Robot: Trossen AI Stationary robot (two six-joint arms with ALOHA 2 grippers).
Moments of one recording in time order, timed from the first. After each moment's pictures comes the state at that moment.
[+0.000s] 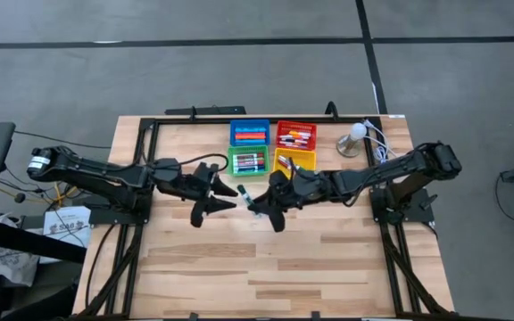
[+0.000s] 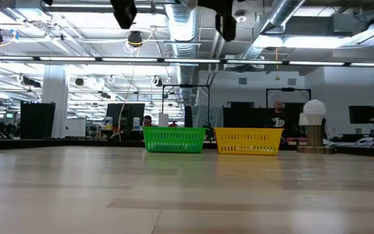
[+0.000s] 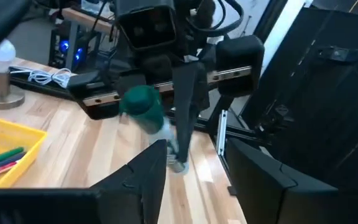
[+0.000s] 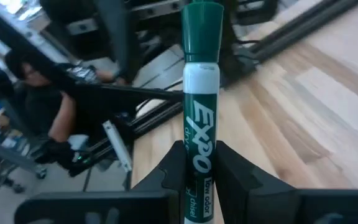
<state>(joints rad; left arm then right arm) -0.14 1.08 0.69 0.31 0.09 -0.31 0.18 1.54 1.08 0.16 0.04 0.59</state>
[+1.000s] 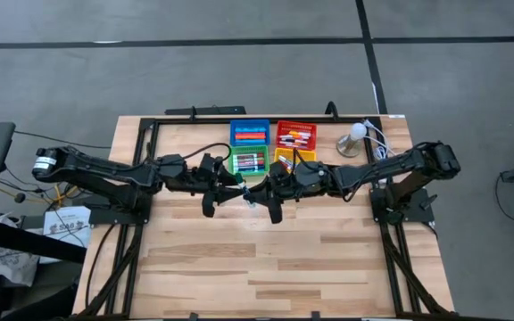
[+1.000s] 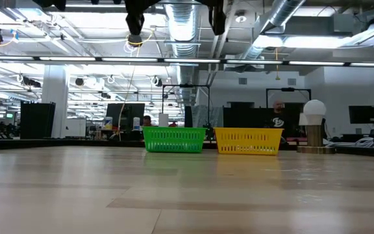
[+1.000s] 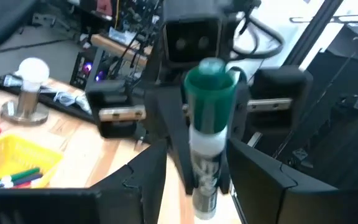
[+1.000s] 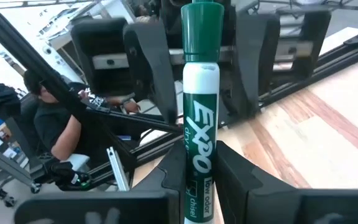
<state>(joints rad) -0.09 1.16 0.69 0.50 0.02 -0.39 0.13 1.54 1.08 0.30 0.03 0.49</state>
